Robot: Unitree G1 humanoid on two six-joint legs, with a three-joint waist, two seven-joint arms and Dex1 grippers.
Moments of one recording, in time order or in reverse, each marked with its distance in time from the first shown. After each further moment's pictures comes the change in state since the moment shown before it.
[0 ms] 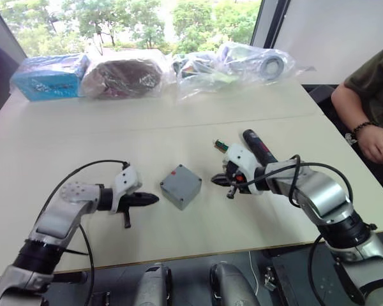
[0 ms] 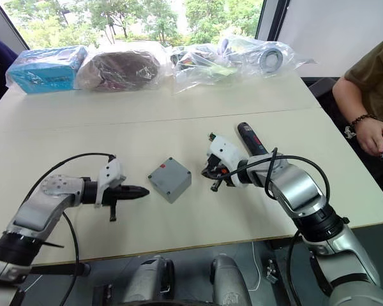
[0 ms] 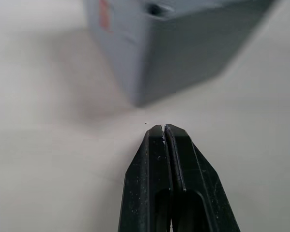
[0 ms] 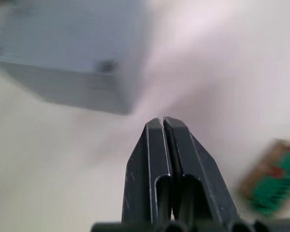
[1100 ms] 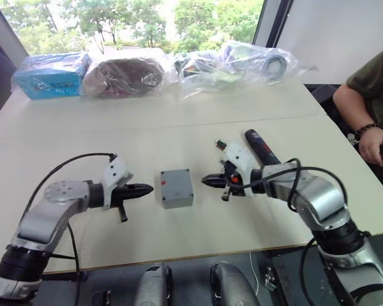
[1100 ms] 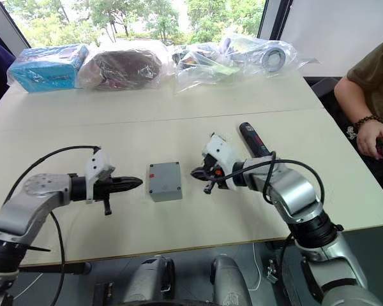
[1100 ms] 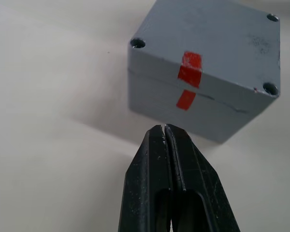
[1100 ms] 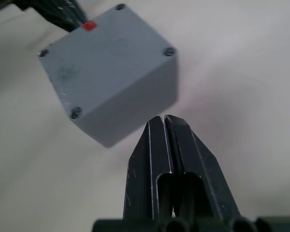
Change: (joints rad) left arm -0.053 -0.007 0.052 -0.006 -0.069 0.057 0.120; right arm 0.086 0.079 -0.039 -0.151 0.057 0.064 -0.011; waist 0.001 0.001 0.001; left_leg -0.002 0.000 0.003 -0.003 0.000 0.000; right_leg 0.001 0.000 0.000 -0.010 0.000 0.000
